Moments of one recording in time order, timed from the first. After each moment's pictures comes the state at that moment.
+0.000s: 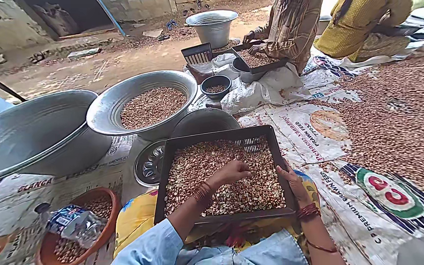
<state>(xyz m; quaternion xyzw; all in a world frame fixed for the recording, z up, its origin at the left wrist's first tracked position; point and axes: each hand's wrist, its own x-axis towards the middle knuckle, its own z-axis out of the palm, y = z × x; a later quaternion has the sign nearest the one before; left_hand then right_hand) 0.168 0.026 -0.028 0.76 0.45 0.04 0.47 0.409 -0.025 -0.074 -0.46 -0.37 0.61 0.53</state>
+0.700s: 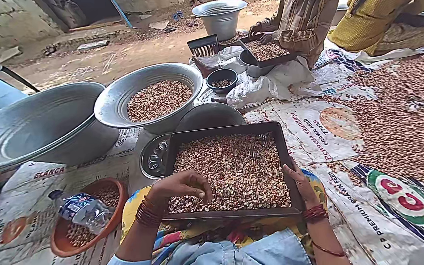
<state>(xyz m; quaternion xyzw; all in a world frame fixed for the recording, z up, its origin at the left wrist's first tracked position) 0.015 -0.026 -0.007 0.69 0.25 0.15 0.66 0.413 -0.023 -0.082 -0.45 -0.39 0.60 0.53</state>
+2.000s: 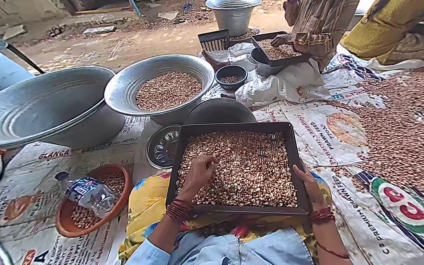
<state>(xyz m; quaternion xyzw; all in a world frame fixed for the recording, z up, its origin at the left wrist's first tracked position) 0.053 -0.039 -0.058 0.66 0.66 0.28 0.24 0.407 -0.028 -0.076 -0.48 -0.38 0.59 0.53</state>
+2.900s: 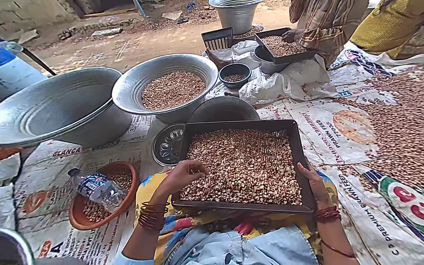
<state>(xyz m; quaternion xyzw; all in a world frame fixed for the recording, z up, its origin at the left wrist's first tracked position) -0.018 -0.067 -0.030 0.68 0.52 0.26 0.44 0.409 -0.028 -0.079 -0.46 -0.39 0.60 0.53</state>
